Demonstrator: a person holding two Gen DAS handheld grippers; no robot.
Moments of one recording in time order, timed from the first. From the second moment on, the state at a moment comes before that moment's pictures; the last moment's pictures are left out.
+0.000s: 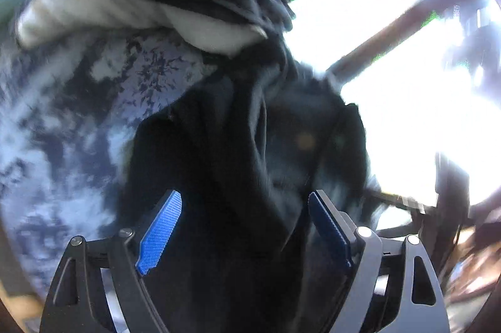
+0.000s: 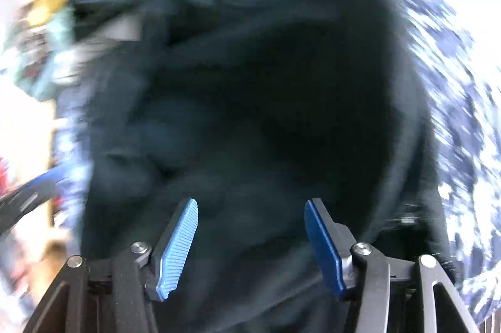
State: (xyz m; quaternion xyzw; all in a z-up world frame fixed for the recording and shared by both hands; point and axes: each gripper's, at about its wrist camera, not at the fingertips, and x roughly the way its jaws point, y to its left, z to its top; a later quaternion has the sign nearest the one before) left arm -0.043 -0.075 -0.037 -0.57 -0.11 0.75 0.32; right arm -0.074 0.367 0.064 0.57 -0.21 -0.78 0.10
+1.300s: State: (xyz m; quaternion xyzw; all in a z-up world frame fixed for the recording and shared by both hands) left arm -0.122 -0.037 -0.089 -0.62 -0.25 0.71 0.23; right arm -0.149 0.285 0.023 0.60 -0.18 -0.76 0.17
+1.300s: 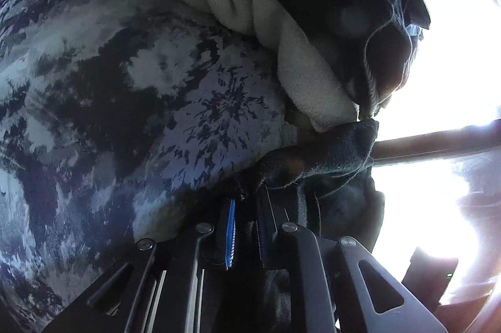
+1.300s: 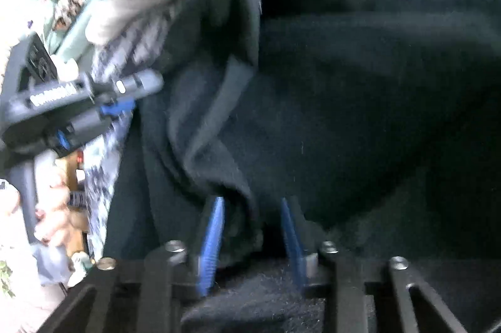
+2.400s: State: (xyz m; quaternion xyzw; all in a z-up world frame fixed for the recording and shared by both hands) left arm -0.143 -0.038 -0.095 -0.61 -0.21 0.73 0.22; right arm -0.219 0.283 0.043 0.54 -0.16 -0.82 0.12
